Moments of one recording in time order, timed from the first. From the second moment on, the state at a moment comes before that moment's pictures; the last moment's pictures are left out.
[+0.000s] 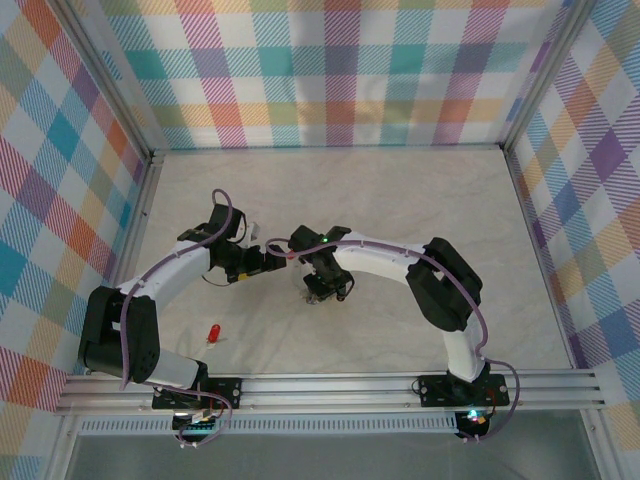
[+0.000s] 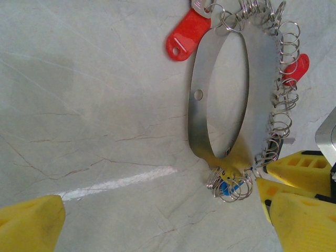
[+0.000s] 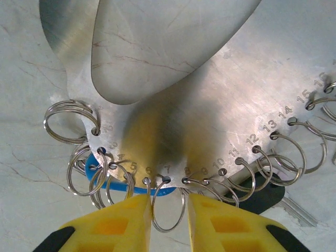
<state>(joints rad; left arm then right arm) -0.26 1.43 0.90 -0.63 0.40 -0.42 0.94 1.99 1.45 -0.92 0.00 0.32</state>
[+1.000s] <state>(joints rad) -0.26 1.43 0.90 -0.63 0.40 -0.42 0.97 1.88 1.26 -0.73 0.02 -0.01</state>
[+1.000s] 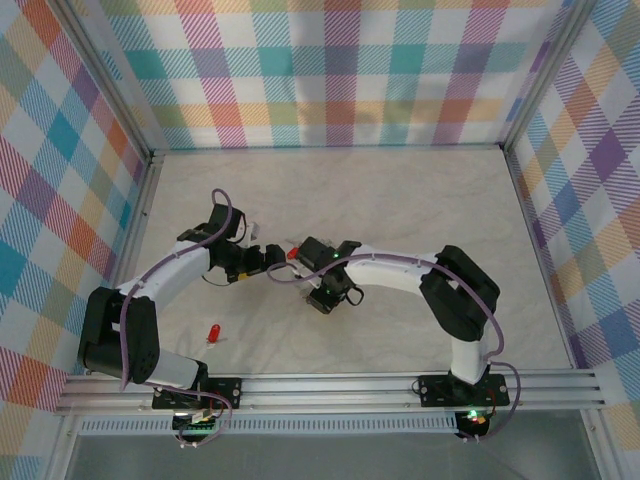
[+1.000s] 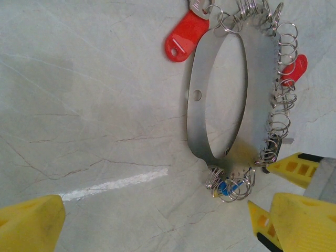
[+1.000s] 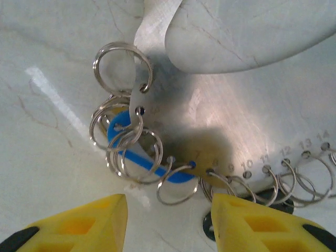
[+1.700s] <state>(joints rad) -0.26 1.42 0.90 -0.63 0.40 -0.42 0.99 1.88 1.22 -0.68 0.18 -0.01</state>
